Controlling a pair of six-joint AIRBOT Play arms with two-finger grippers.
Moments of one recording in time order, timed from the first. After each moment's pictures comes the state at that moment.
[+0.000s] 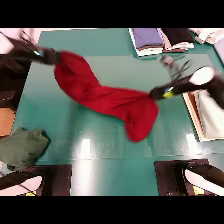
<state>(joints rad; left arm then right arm) -0.16 -1.24 1.62 1.36 -1.04 -1.44 0.10 -1.09 1.13 -1.13 1.13 1.36</state>
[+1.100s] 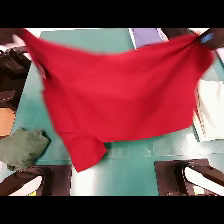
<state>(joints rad) -0.16 -1.08 1.67 1.40 -1.16 -1.44 -0.05 -1.14 1.72 -1.20 1.41 1.44</state>
